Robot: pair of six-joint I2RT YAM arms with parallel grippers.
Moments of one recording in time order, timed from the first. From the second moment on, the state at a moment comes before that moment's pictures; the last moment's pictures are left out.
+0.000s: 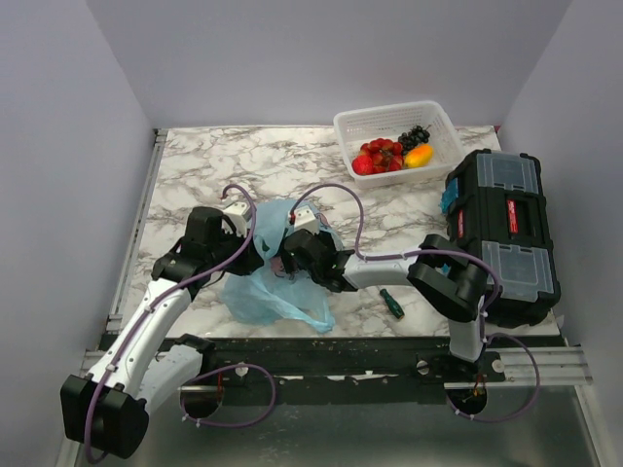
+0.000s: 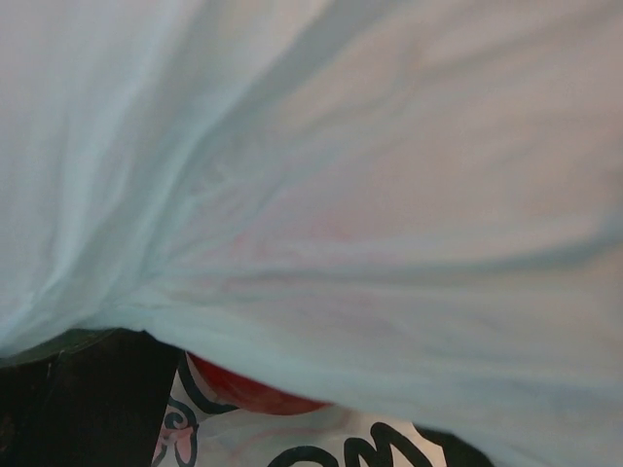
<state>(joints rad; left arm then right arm) -0.30 0.90 0.72 -0.57 0.40 -0.17 1.06 1.94 1.10 0.17 0.57 0.34</state>
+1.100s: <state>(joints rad) -0.30 0.88 0.72 -0.57 0.41 -0.17 1.06 1.63 0.92 0.28 0.08 0.38</state>
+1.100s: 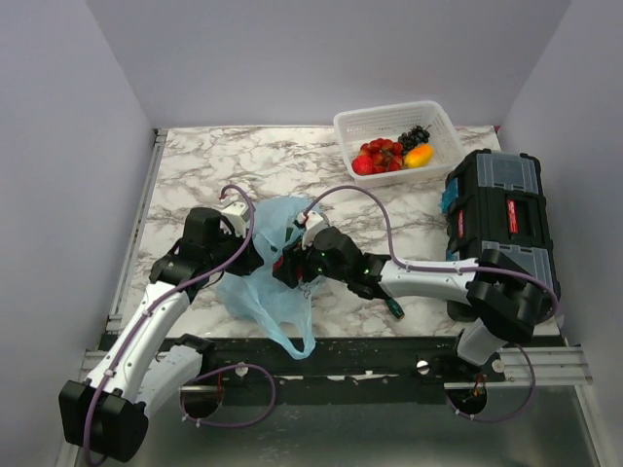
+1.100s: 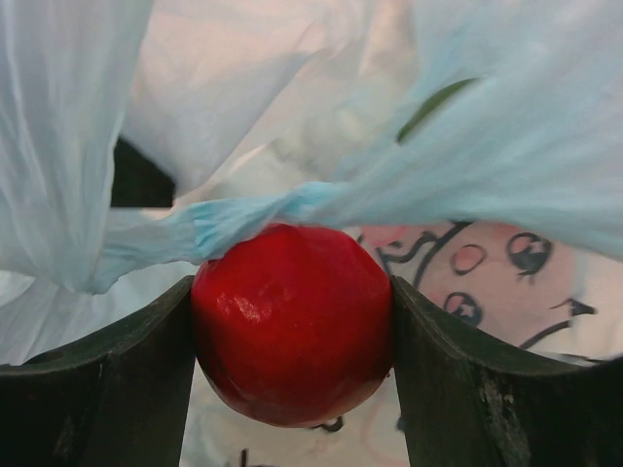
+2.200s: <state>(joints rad) -0.30 0.86 0.72 -0.56 0.40 -0.17 1.06 1.30 0.90 0.35 -0.29 0.50</state>
